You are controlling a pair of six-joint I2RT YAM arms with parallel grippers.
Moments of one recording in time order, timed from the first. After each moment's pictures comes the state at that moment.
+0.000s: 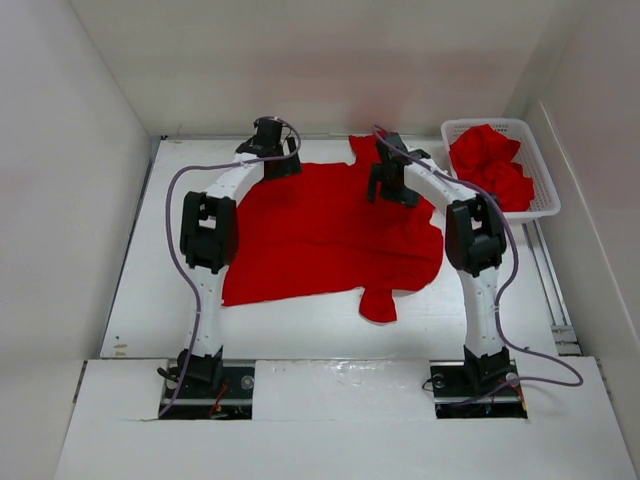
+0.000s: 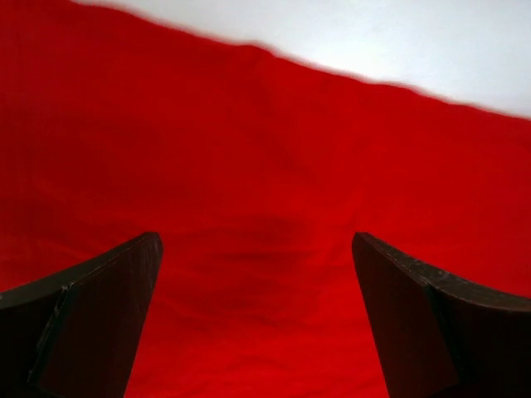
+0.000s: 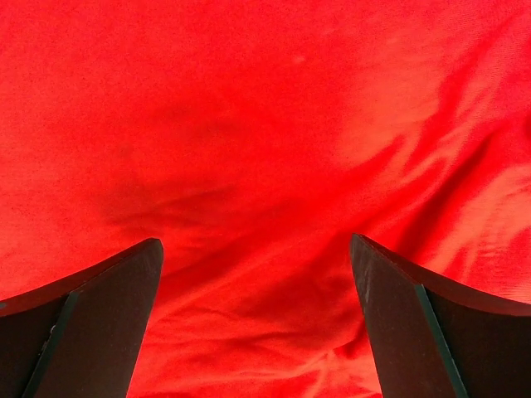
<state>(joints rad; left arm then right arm) -0.26 2.28 1.96 -0.52 -0.11 -0.44 0.35 2.26 1.90 -0.77 0.27 0.50</state>
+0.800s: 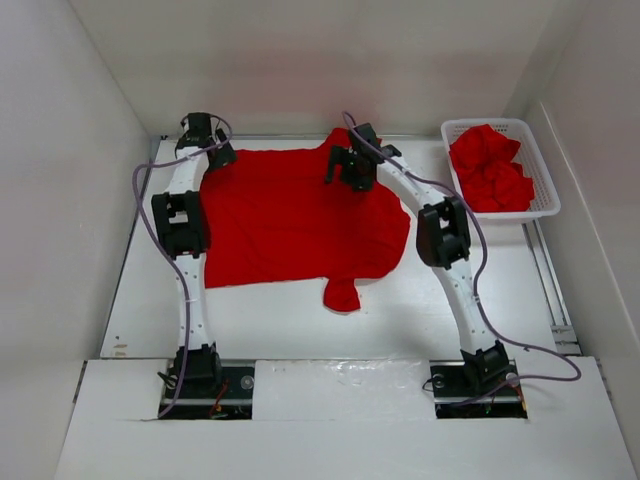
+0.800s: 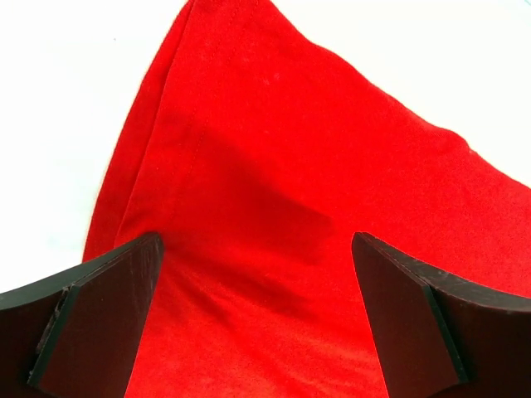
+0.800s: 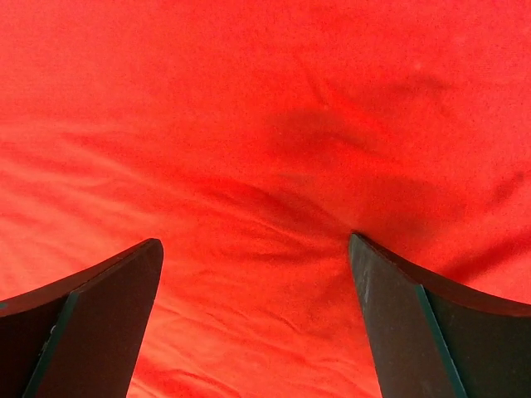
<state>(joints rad) 0.07 2.55 2.29 -0.62 -0.11 -0.42 0.43 2.56 2.35 -0.66 -0.05 0.54</state>
